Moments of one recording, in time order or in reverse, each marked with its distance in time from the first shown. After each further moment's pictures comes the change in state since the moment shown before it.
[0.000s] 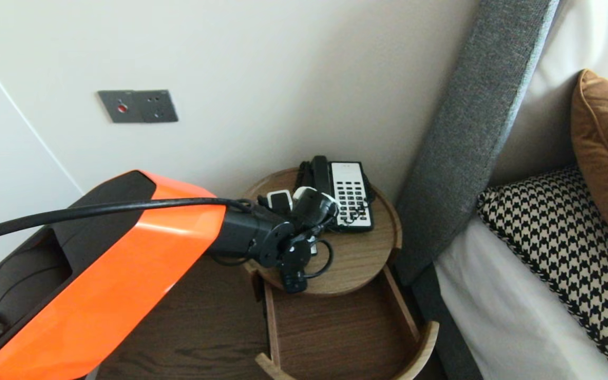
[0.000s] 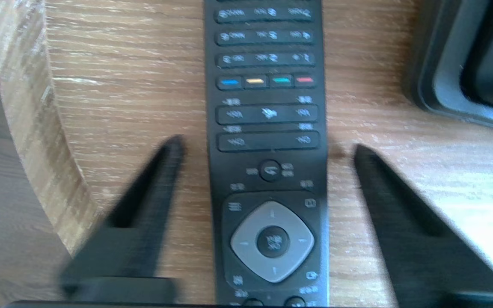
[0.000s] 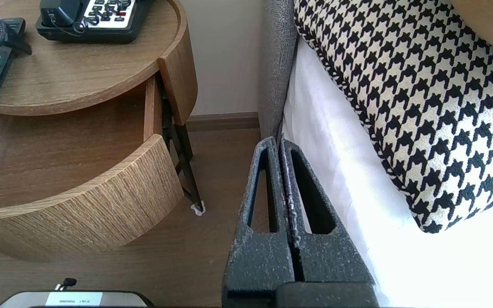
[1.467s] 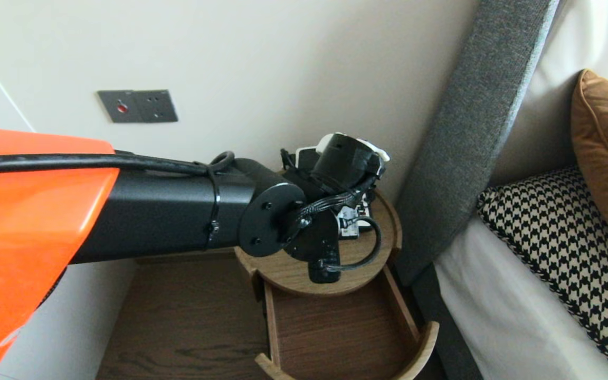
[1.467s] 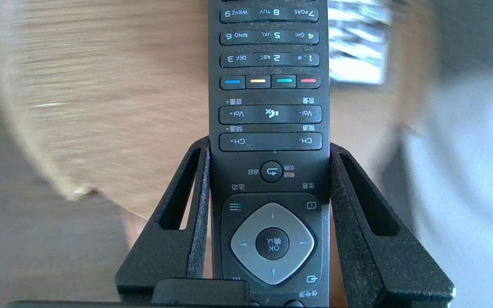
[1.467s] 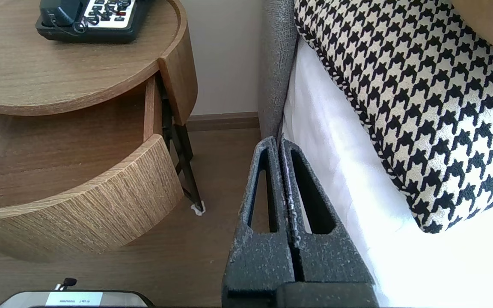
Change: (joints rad) left arm -0.175 -0.234 -0.067 0.110 -0.038 0.124; right arm 0.000 0.000 0.000 0.000 0.000 0.000
